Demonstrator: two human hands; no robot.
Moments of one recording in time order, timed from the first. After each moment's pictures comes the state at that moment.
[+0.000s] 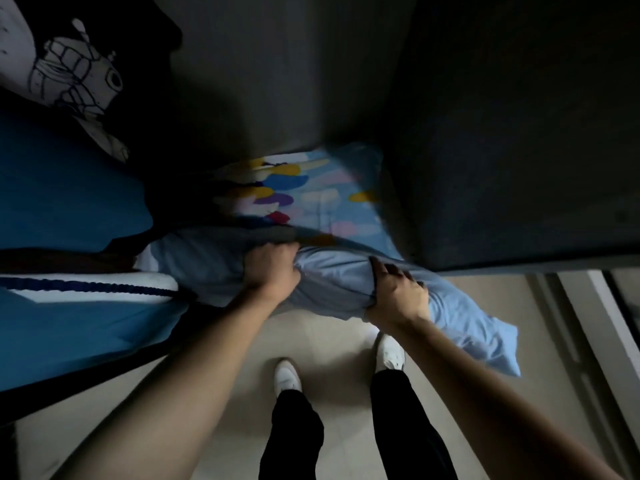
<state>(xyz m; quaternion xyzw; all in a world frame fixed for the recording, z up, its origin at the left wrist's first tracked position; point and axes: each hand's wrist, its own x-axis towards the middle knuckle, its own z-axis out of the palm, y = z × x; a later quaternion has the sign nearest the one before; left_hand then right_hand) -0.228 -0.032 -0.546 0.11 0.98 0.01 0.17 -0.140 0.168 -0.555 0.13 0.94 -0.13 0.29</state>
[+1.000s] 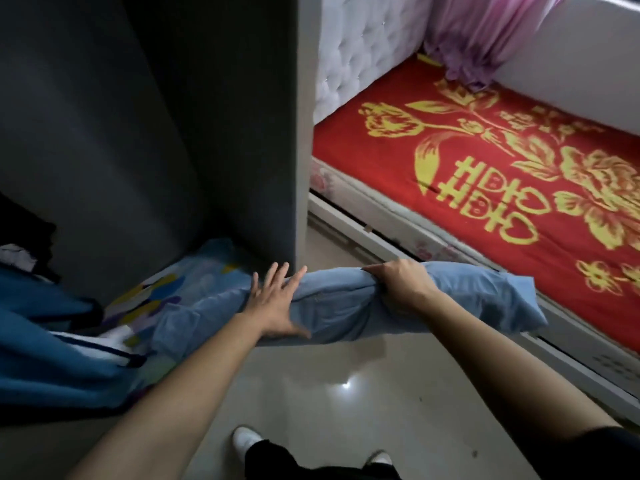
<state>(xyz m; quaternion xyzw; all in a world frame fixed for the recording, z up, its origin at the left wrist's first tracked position) 0.017 0.109 -0.314 0.50 0.83 0.00 0.23 0.208 0.301 -0.223 0.26 0.95 -0.09 0.13</state>
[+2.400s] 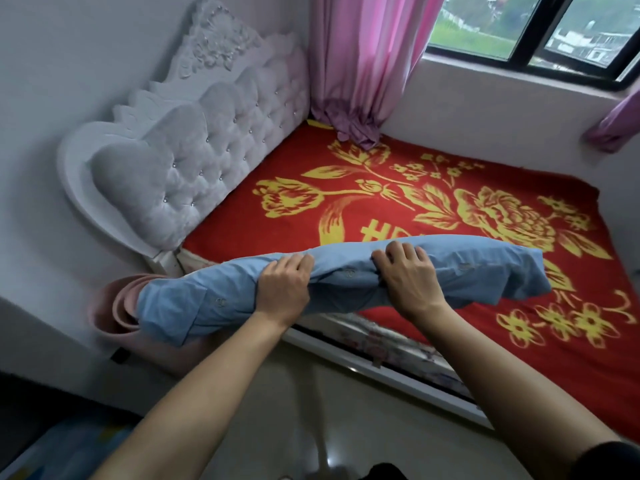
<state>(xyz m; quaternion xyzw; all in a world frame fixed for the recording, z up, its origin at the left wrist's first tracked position) 0.026 0.573 -0.195 0.63 0.73 0.22 -0.15 0.232 0.684 -0.165 0.38 0.90 0.21 -0.02</state>
